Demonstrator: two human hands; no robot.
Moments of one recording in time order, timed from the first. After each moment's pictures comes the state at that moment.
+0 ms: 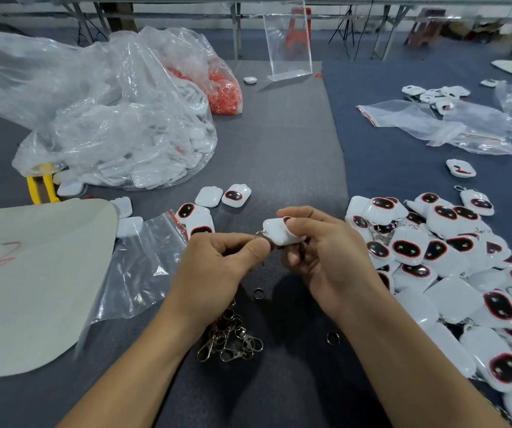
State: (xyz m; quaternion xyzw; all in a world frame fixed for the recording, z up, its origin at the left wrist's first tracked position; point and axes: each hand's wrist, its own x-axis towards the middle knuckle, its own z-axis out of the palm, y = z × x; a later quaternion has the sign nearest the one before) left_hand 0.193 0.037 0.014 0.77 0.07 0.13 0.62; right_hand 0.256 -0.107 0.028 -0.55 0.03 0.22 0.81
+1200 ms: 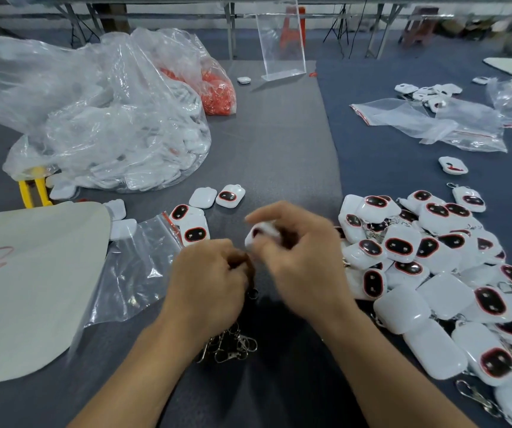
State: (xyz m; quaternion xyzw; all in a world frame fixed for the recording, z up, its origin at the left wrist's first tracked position) left_hand 0.188 0.037 0.017 0.92 0.07 0.16 0.35; right_hand 0.236 -0.097 0.022 -0.75 -0.20 -0.05 0.62
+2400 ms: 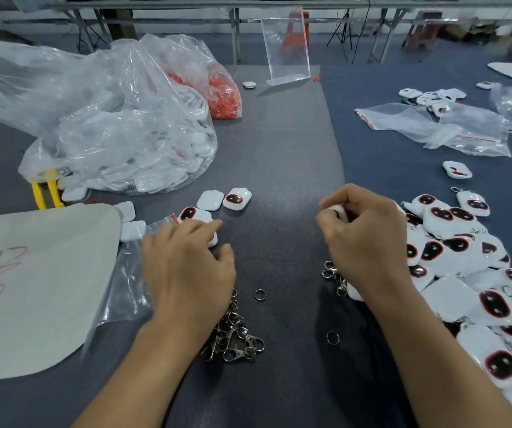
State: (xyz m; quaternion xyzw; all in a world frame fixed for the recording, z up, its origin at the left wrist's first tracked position) left_hand 0.192 0.054 0.006 0.93 0.18 0.28 0.14; right_hand 0.268 -0.136 0.038 -0.87 -0.07 -0.16 0.46
